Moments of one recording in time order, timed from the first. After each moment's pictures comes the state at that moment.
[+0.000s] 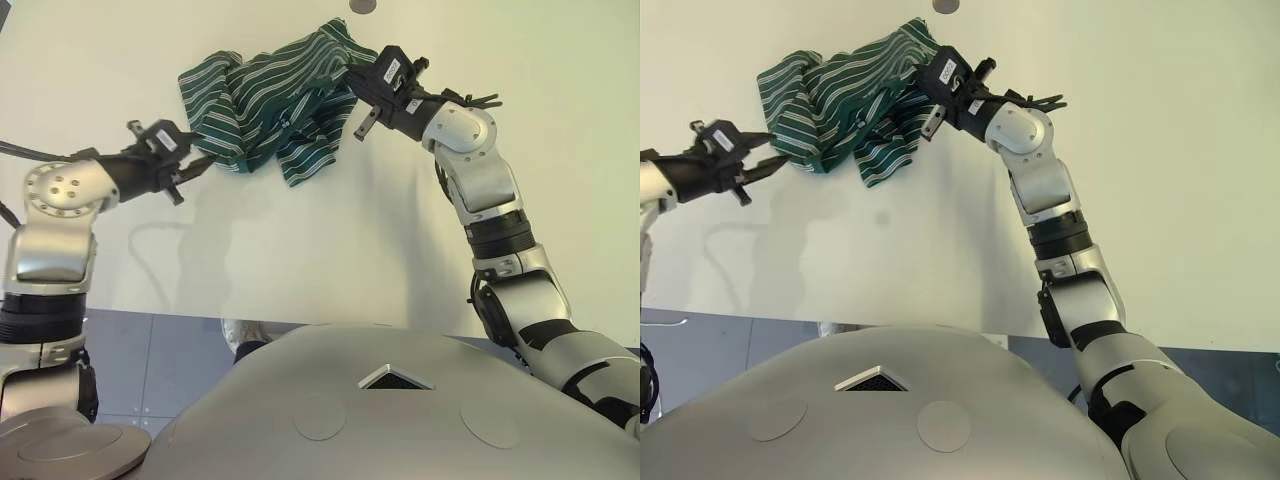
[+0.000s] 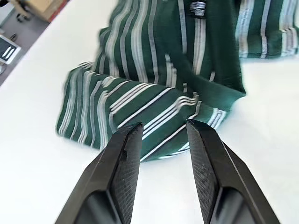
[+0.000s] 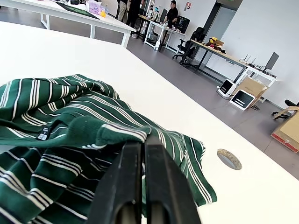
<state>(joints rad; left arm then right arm) 0.08 0.81 -0.02 -0.20 -0.02 0.25 -0.84 -0.38 -0.20 0.28 0.18 -0.04 0.12 0.56</state>
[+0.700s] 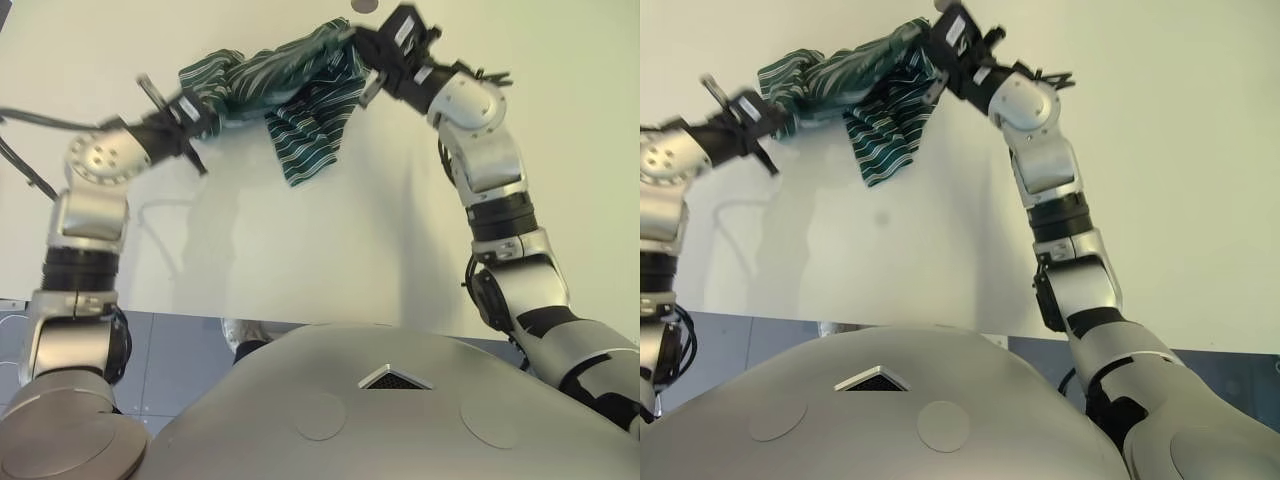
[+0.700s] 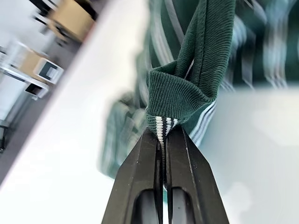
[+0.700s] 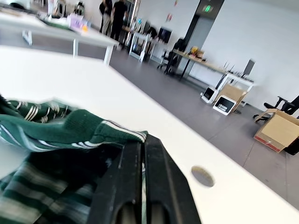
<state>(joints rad) -0.28 0.71 -0.06 0.12 0.03 0.10 -0.73 -0.55 -0.17 0.18 0.27 0.00 0.12 0.51</state>
